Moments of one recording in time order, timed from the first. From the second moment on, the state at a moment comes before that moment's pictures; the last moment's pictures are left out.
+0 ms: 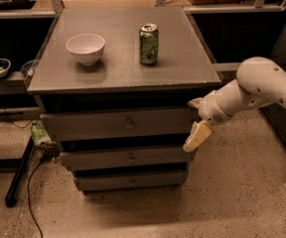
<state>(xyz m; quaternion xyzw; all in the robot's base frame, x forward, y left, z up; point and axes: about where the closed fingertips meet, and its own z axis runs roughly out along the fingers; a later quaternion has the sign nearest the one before) 0.583 -0.148 0.708 -0.59 0.74 0.18 0.26</state>
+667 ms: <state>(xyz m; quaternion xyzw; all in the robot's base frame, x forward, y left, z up) 0.601 -0.146 0.717 -0.59 0.74 0.17 0.27</state>
